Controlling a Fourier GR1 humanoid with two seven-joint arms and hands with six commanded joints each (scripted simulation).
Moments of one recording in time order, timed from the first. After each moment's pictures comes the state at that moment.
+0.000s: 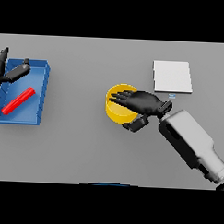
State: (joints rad) left arm -0.60 0.91 -0.66 -1.23 0.27 0.30 0.52; right arm -0.60 -0.35 0.59 -1.23 0.76 0.43 -0.20
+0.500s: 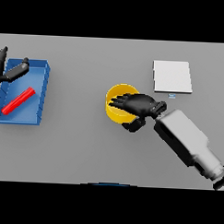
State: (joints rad) left arm -0.60 0.92 -0.65 -1.22 0.27 0.30 0.51; right arm -0.64 -0.33 0.64 -1.16 0.80 0.48 -0.15
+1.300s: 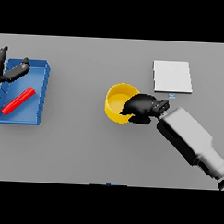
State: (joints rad) left arm -0.60 0.92 -0.65 -1.24 0.27 0.31 0.51; right arm -0.65 -0.37 0.66 -1.20 0.77 0.56 -0.15
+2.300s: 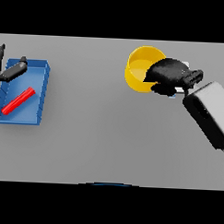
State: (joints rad) left arm -0.59 0.96 -0.64 -1.29 0.27 0.32 0.53; right arm -0.78 -0.56 0.50 -1.33 0.68 0.64 -0.06
